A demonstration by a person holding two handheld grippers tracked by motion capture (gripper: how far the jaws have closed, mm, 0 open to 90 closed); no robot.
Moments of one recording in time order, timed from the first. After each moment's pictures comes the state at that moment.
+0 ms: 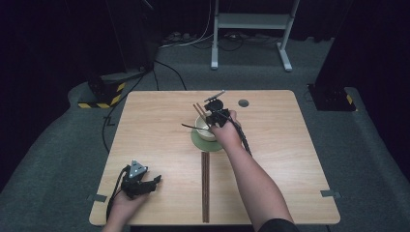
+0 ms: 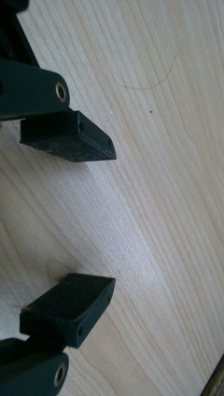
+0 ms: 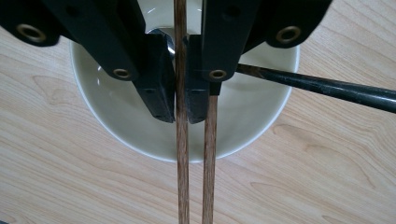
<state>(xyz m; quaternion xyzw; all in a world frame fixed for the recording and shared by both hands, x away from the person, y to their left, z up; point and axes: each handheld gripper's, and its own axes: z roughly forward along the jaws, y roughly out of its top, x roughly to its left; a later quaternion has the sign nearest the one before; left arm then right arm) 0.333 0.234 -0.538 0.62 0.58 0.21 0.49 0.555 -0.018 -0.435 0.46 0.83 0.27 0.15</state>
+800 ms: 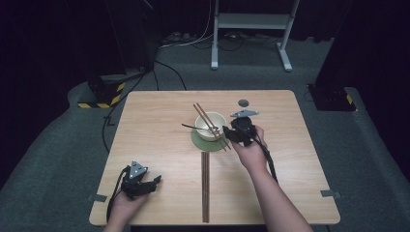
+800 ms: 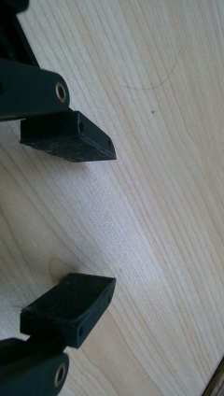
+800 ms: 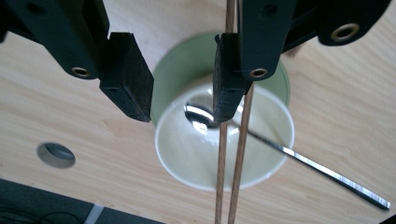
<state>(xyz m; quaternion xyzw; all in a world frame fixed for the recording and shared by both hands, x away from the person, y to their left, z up) 0.331 0.234 -0.538 0.62 0.57 0.22 0.49 0.467 -0.104 -0.428 0.45 0.79 0.37 0.21</state>
